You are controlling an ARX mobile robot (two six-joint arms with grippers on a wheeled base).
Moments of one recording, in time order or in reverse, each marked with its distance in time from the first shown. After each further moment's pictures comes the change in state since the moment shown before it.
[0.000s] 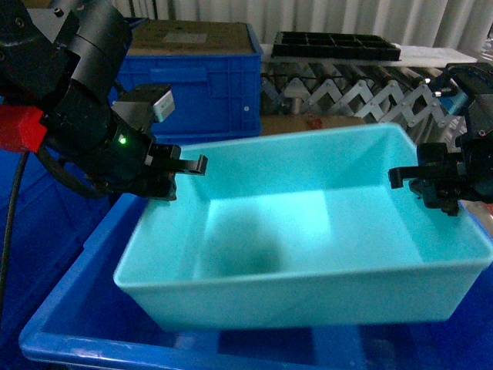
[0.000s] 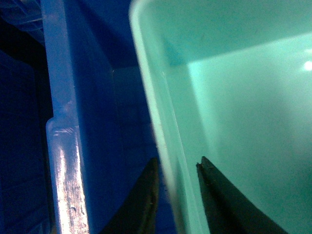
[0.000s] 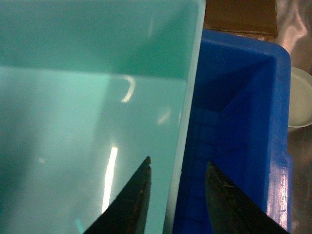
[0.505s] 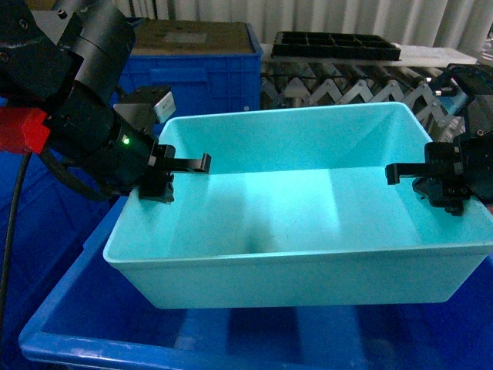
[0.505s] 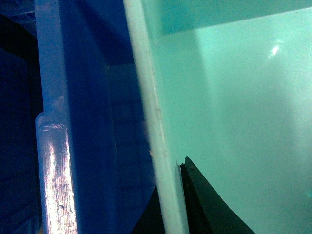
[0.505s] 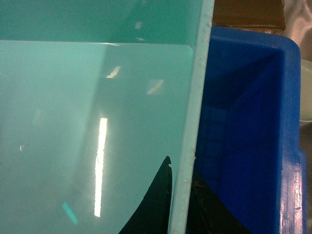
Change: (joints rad) left arm 0.000 0.000 0.000 -0.002 0.003 -0.042; right arm 0.000 0.000 0.000 -0.002 -0.010 0.045
